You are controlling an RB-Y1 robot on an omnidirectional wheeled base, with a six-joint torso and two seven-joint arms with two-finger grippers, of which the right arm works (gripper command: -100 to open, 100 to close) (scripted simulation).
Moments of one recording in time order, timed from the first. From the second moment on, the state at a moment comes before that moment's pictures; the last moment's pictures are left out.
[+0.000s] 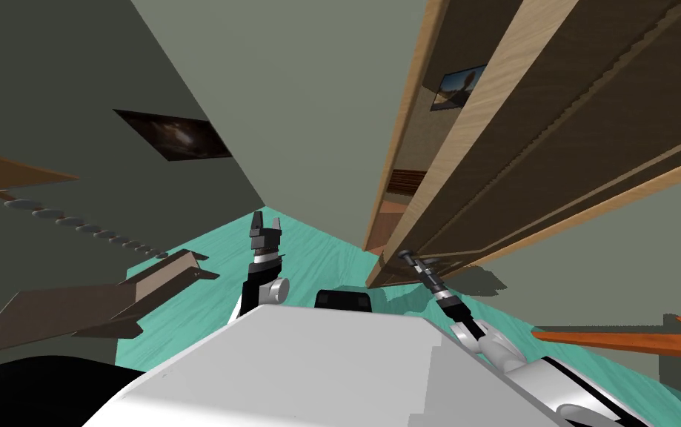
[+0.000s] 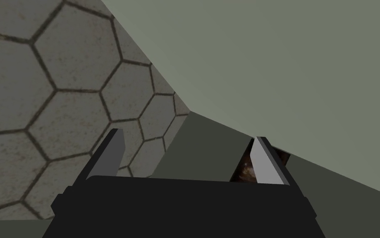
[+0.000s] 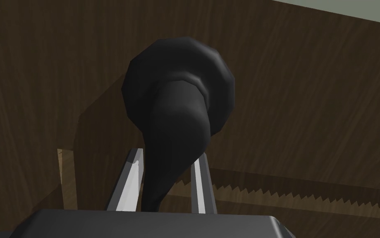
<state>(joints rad) -0.02 -0.65 0.34 -0.42 -0.16 -1.28 -0.48</state>
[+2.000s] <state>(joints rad) -0.01 -0.66 0.40 -0.32 -0.20 -1.39 -0.49</state>
